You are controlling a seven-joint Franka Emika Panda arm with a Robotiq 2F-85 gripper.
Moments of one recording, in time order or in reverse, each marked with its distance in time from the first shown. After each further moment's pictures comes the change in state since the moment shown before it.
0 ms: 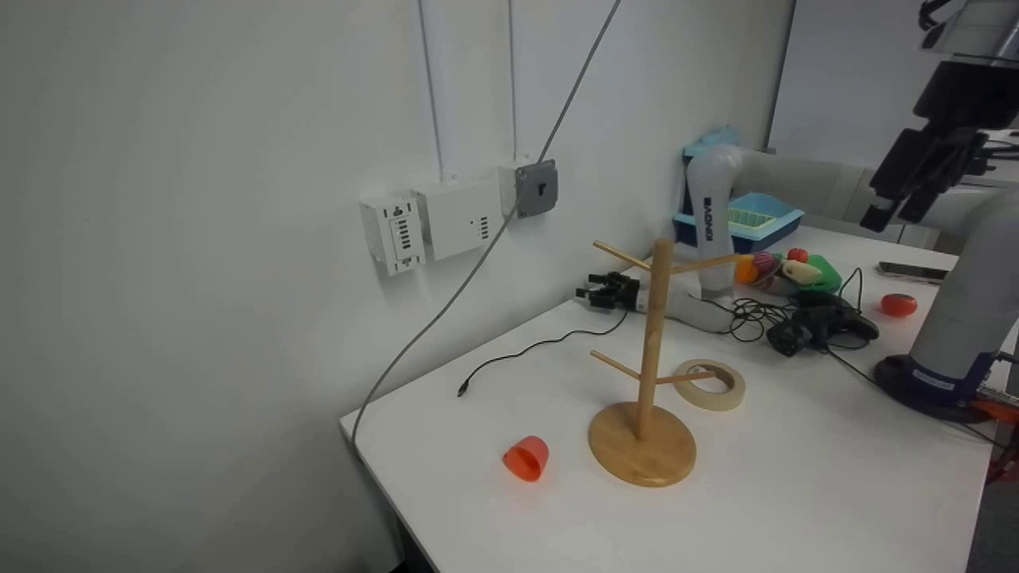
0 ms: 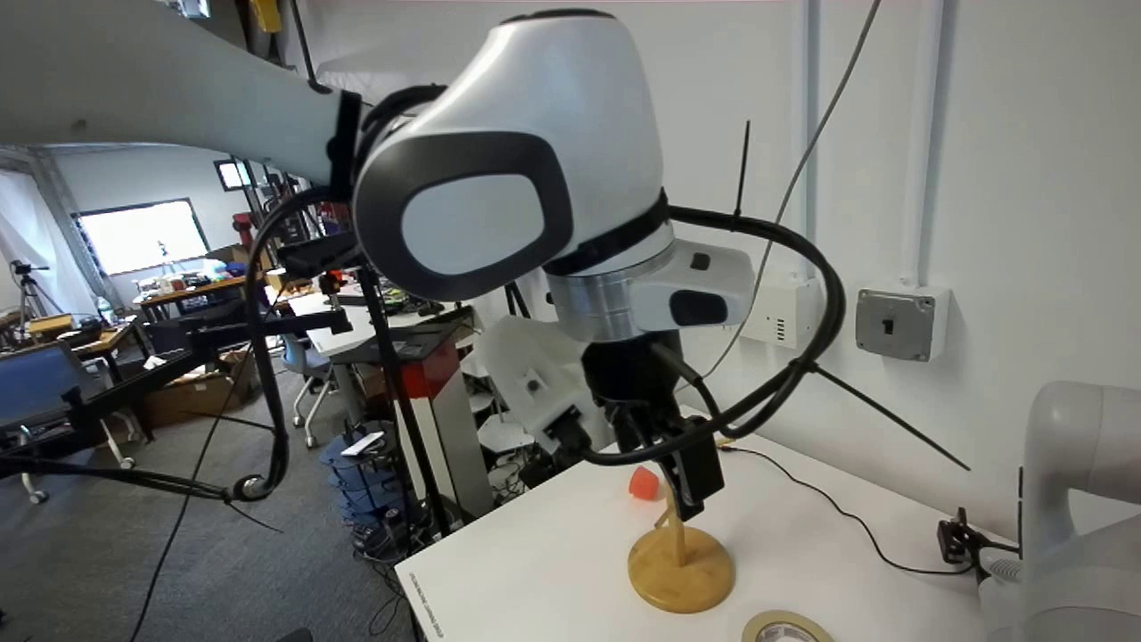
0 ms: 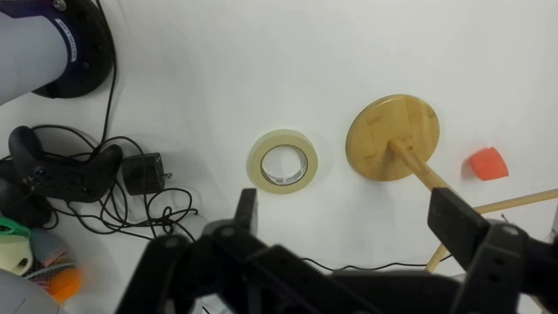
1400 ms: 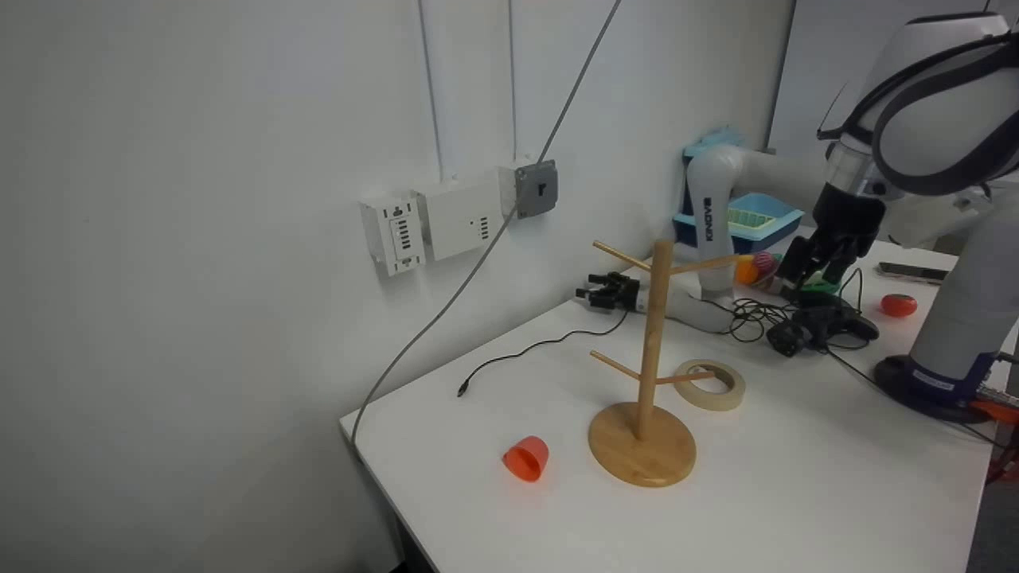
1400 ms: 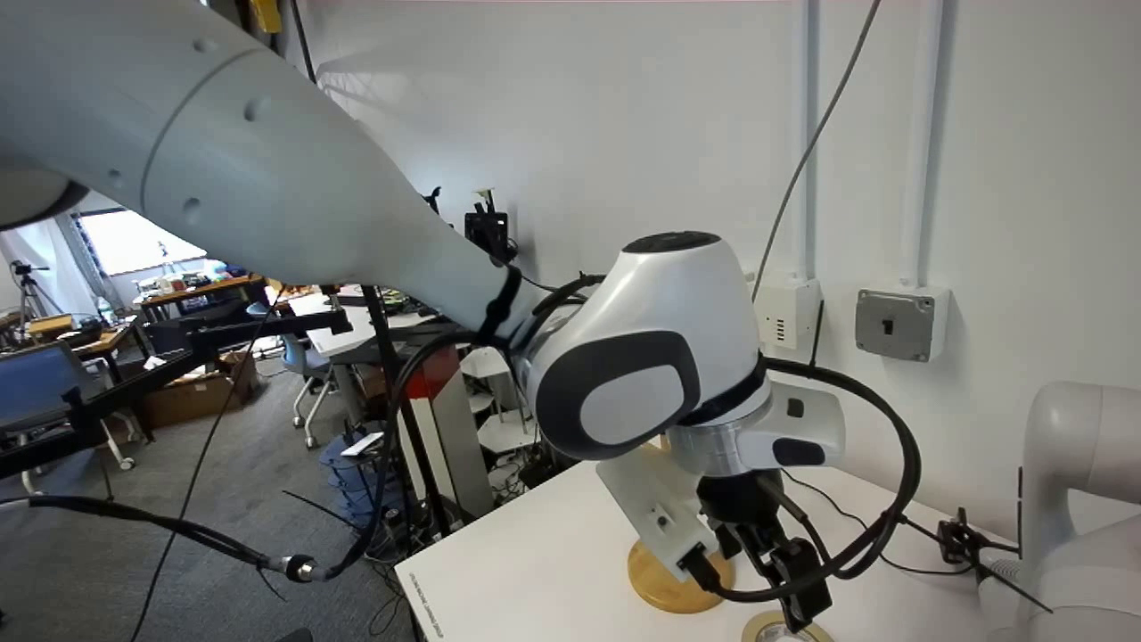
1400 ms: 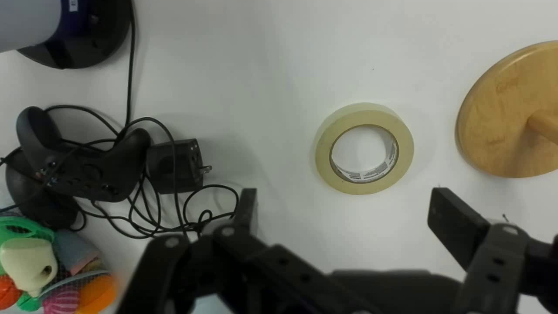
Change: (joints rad) arm -0.020 0.394 0.016 0.121 -0.098 0.311 0.131
